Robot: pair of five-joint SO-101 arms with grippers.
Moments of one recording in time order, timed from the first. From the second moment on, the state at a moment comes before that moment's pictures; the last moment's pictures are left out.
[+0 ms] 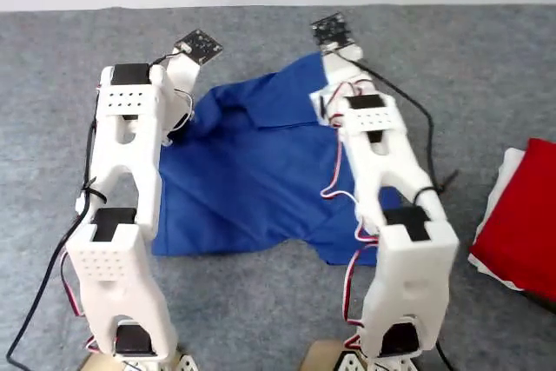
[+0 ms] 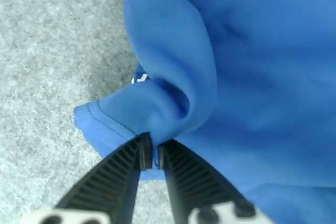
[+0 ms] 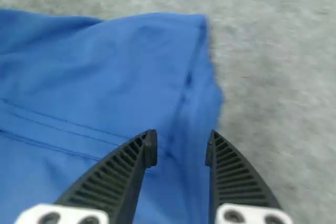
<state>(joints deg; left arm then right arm) -4.6 29.8 -21.9 83.4 -31.5 -10.9 29.9 -6.6 32.7 15.3</state>
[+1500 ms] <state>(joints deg) -4.6 31.4 -21.4 82.4 -29.8 -12.3 39.4 -25.1 42.8 22.5</state>
